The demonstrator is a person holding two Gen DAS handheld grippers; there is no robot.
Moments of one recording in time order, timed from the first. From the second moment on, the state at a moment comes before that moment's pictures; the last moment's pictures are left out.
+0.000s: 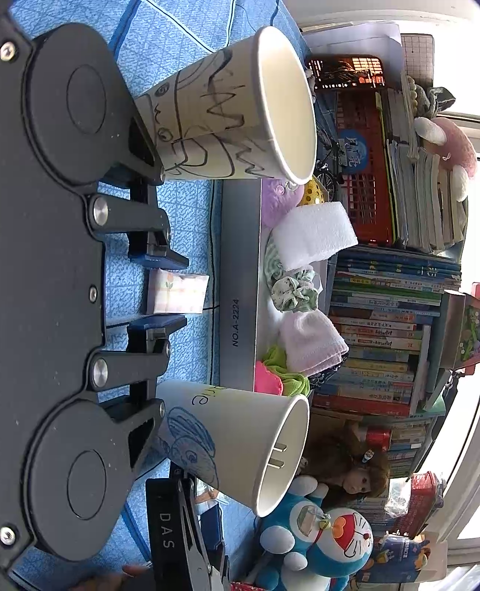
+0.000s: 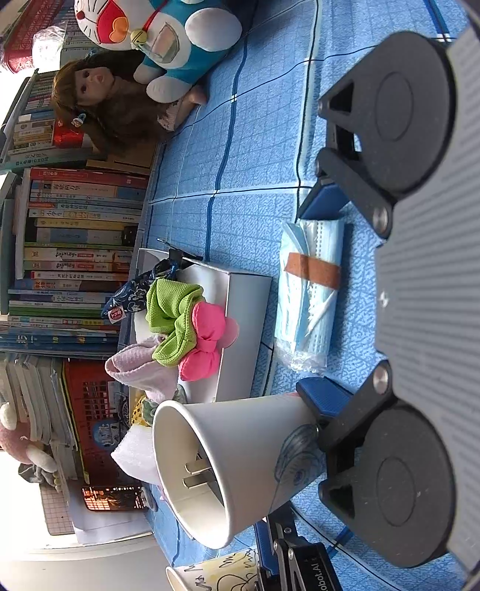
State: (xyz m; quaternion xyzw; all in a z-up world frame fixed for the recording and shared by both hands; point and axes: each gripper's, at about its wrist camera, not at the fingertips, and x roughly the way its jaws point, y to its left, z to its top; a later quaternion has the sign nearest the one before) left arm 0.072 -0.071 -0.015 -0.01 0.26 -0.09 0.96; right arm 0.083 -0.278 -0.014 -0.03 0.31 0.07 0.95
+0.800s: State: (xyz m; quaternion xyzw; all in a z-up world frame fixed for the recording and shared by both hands) left arm 0.070 -0.074 0.003 0.01 0.26 -0.10 0.96; right arm 0.071 -0.274 -0.004 -0.04 0.30 0.05 0.95
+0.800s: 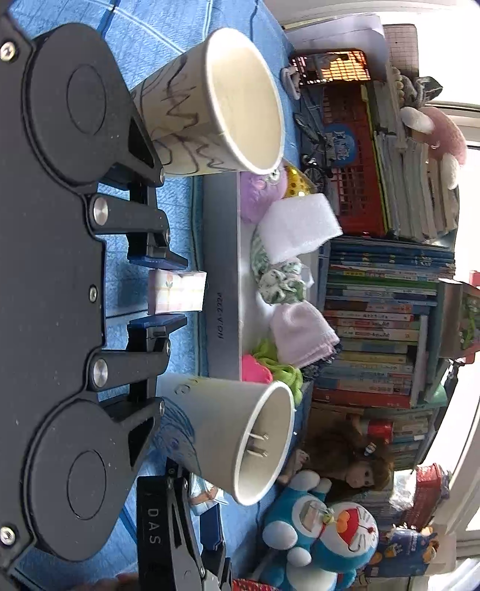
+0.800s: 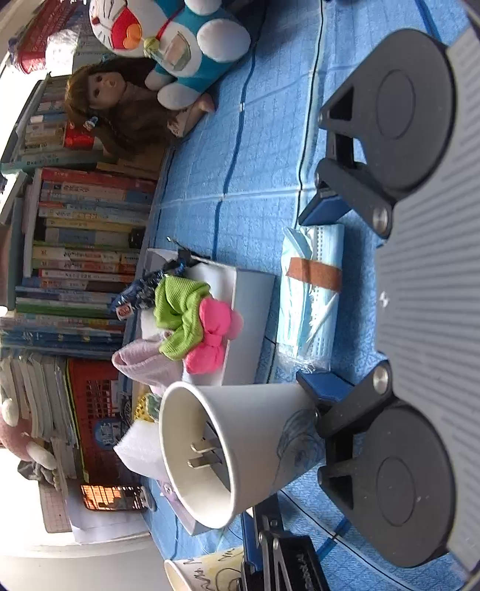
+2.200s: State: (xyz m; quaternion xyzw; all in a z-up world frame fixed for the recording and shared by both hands) left arm 0.184 -0.018 0.141 -0.03 0.42 -0.21 0.88; right arm 0.138 -0.233 0.117 0.04 0.35 0.10 0.93
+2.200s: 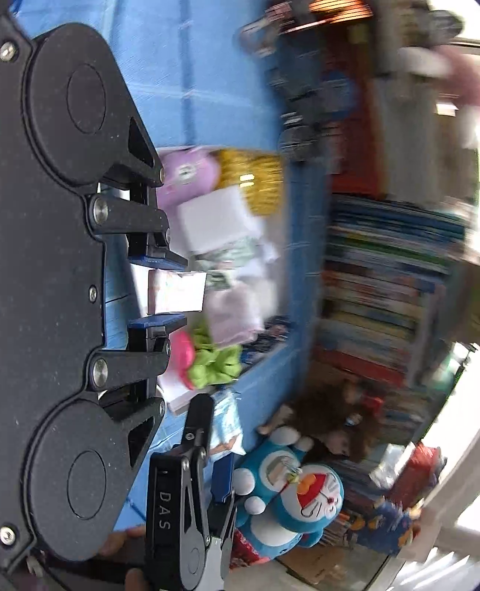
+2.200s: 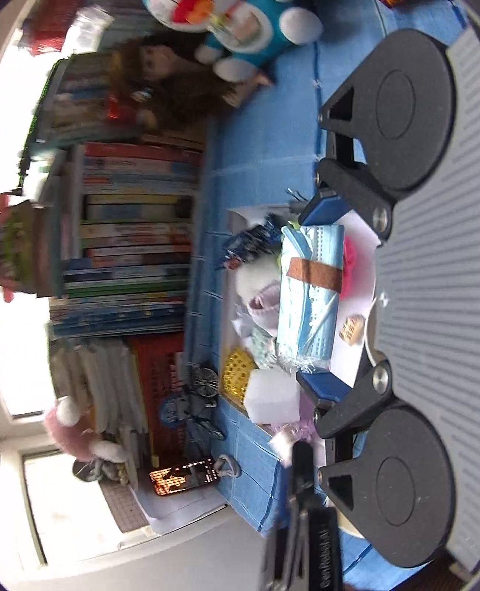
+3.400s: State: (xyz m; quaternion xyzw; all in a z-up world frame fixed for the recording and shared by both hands) left arm 0.329 -0.013 0.062 -0.08 0.56 -0.13 0.81; right arm 0.259 -0.191 0.047 0.00 0.52 0.08 0.85
